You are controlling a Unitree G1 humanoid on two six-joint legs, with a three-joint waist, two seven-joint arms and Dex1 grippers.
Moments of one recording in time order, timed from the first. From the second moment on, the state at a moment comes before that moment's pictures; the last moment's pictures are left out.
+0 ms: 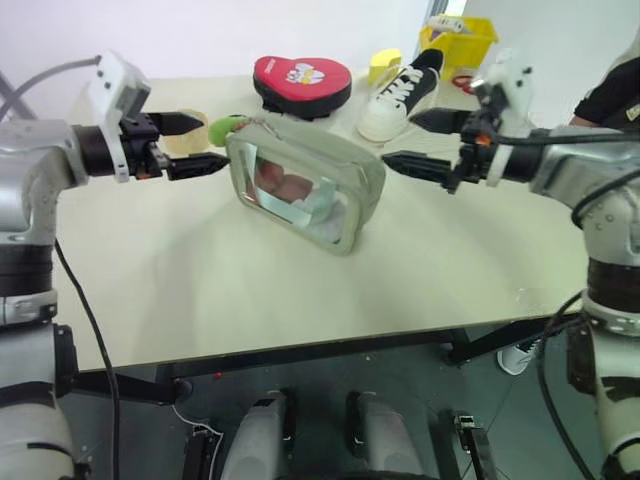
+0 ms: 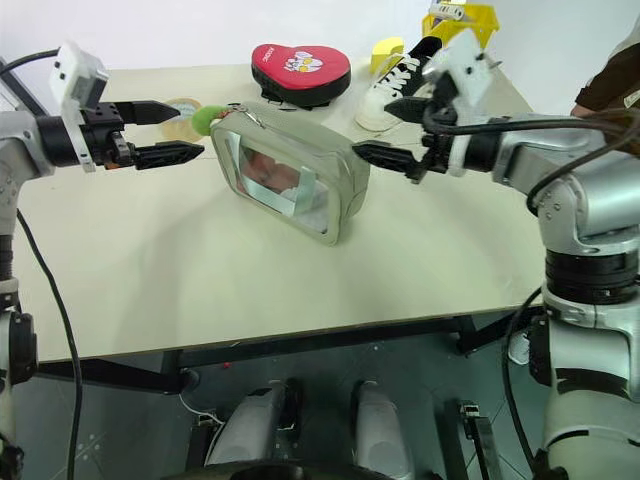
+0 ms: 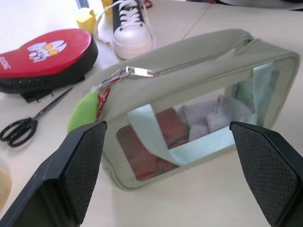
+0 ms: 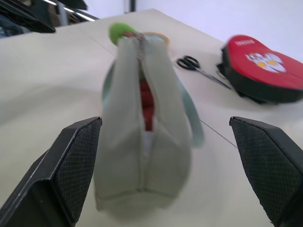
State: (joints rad) left arm -0.89 0.89 0.07 0.15 -0.43 0.69 -1.11; right arm -0.90 -0.71 -0.02 -0.15 0.55 0.91 0.83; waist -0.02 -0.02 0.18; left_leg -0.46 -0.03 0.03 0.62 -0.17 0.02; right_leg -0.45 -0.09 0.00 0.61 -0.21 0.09
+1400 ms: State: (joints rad) left arm -0.65 0.95 0.26 -0.26 -0.75 0.95 -0.89; right arm -1.32 -0.52 0.43 0.88 -0.09 -0.51 1.18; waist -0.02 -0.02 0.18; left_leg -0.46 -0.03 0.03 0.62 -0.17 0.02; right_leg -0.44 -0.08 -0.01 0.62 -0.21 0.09
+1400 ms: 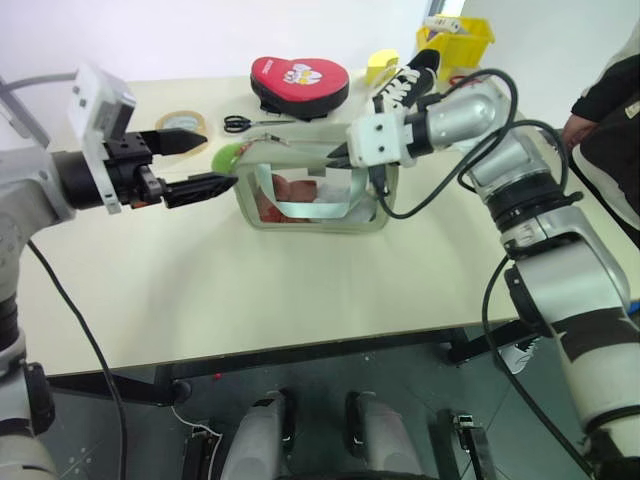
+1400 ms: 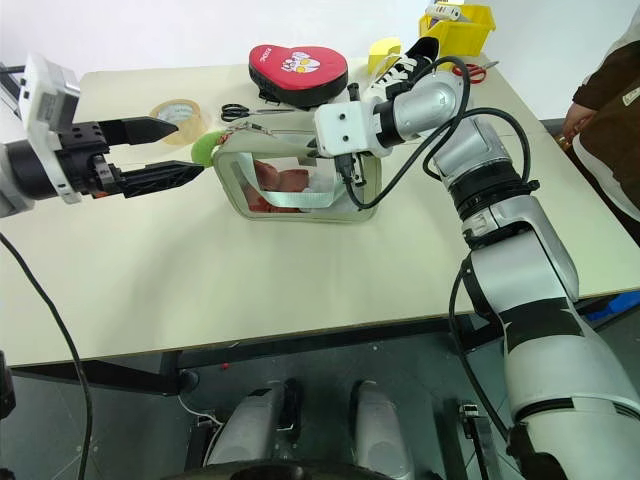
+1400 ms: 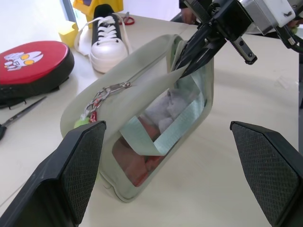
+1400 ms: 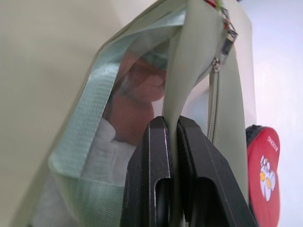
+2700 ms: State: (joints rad) left arm -0.66 0.94 0.22 -0.21 -0.75 0.89 -0.88; right arm -1.14 -0.44 0.30 0.37 -0.04 0.17 1.16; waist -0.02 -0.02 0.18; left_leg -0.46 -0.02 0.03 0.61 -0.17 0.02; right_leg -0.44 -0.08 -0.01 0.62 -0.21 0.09
